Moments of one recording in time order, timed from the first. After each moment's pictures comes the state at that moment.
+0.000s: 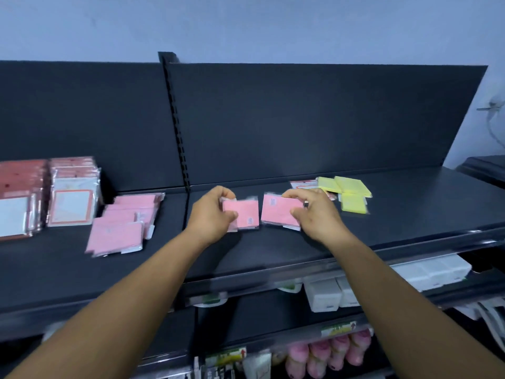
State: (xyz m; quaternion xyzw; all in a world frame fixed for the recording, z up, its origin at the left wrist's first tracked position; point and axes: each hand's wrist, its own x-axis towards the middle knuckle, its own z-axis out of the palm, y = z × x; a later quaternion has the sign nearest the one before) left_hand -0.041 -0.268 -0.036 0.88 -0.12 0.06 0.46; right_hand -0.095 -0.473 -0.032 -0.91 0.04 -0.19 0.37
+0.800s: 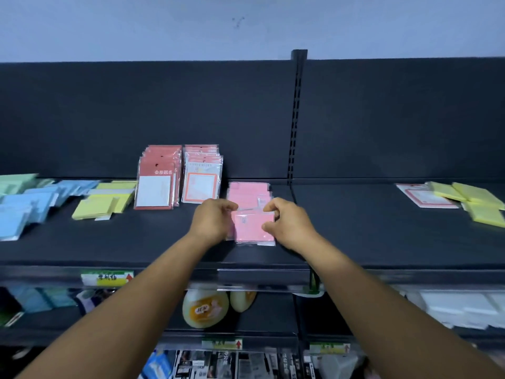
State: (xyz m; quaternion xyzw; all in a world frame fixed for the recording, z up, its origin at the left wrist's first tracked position) left_hand -0.050 -0.031 -0.044 0.93 0.00 0.09 0.37; right_hand -0.053 -0.198 -0.051 -0.93 -0.05 -0.06 0.35
